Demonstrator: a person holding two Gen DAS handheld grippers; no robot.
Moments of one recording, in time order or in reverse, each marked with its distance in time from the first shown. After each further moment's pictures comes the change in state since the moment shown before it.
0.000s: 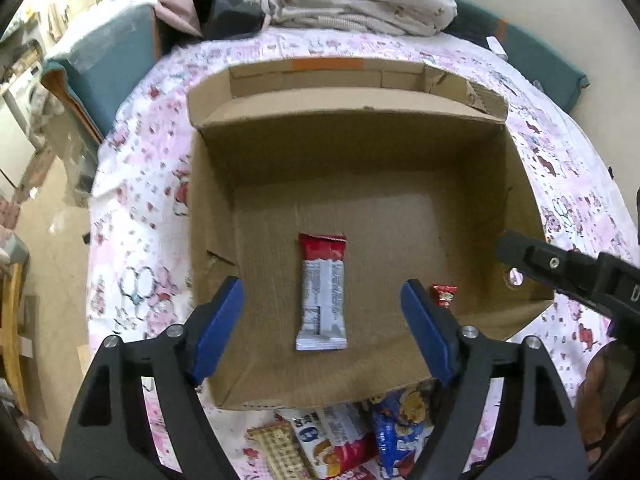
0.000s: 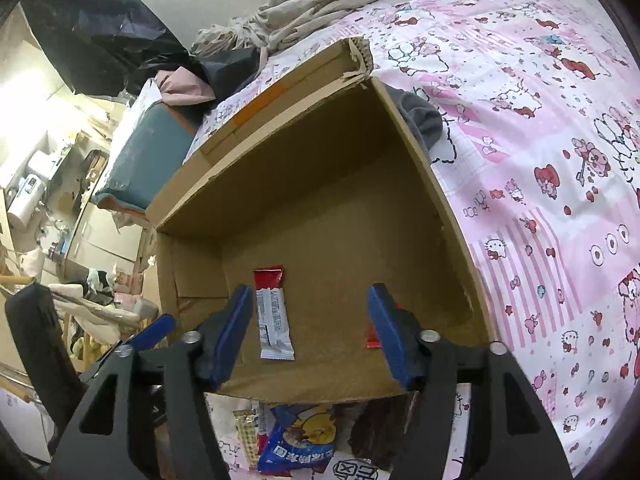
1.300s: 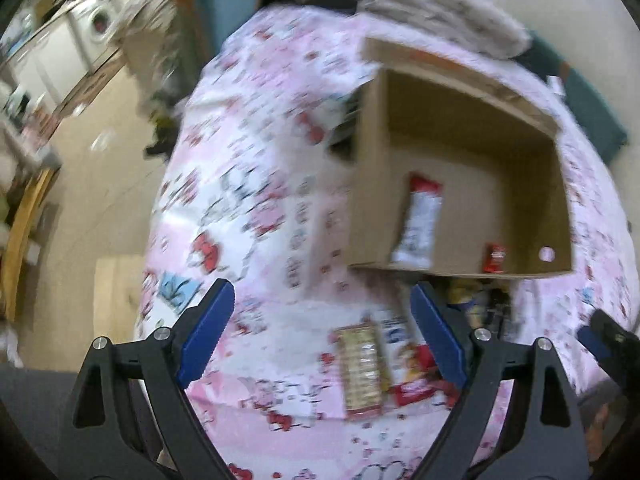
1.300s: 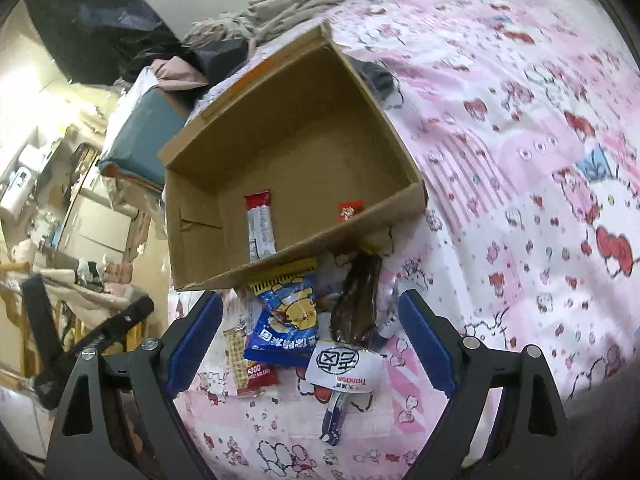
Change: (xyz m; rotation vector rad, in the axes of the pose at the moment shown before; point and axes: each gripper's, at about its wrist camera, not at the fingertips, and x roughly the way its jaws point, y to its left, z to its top) left arm -0.047 0.100 -0.077 -0.296 0.113 0.092; right arm -0.064 -0.006 -0.087 0.031 0.030 -0.056
